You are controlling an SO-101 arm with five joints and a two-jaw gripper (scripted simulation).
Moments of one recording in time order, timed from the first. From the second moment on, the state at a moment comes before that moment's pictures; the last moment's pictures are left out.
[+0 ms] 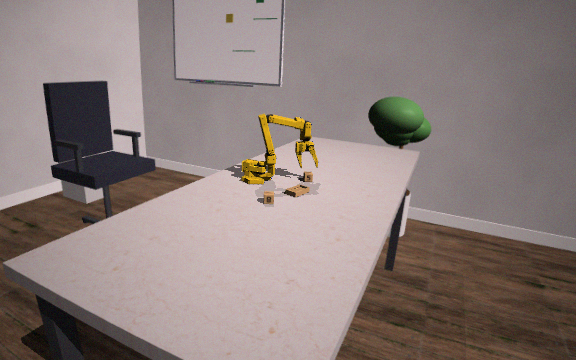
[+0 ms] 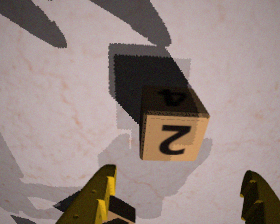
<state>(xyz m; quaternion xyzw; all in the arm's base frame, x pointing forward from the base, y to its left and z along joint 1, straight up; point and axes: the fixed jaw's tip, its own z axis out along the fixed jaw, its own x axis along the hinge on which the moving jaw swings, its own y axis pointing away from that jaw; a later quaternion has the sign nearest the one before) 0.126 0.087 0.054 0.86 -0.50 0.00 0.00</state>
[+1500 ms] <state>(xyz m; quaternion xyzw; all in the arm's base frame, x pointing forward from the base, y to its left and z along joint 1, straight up) 0.126 0.088 0.018 0.86 -0.50 0.00 0.00</state>
